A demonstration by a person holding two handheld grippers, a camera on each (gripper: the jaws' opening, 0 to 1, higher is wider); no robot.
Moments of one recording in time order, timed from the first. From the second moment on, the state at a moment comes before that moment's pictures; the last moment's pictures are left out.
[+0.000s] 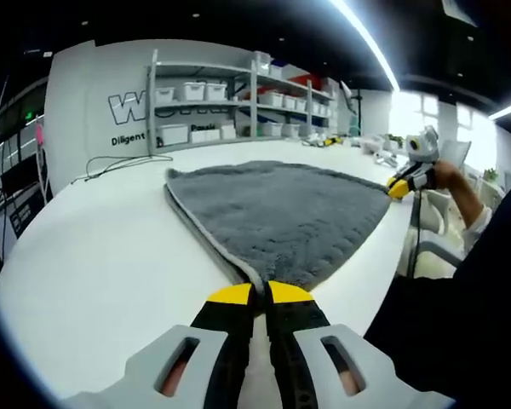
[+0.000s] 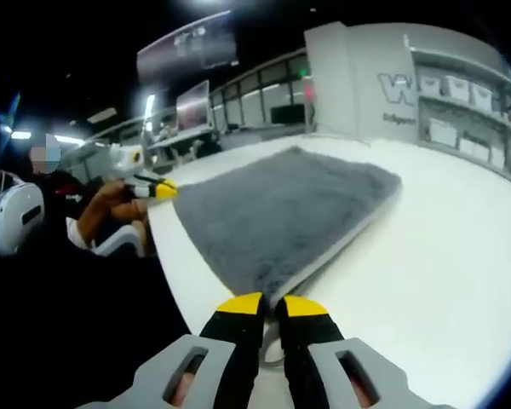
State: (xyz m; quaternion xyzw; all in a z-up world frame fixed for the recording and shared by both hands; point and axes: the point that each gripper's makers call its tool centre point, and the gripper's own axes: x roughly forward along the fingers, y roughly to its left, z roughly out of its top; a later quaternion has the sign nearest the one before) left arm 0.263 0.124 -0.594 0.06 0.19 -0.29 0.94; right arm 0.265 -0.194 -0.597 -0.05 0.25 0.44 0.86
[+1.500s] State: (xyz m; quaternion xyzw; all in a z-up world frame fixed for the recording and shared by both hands) left arm 0.294 0.161 -0.592 0.05 0.19 -0.24 0.95; right arm 0.239 -0.158 -0.597 -0.04 0.26 0.50 0.82
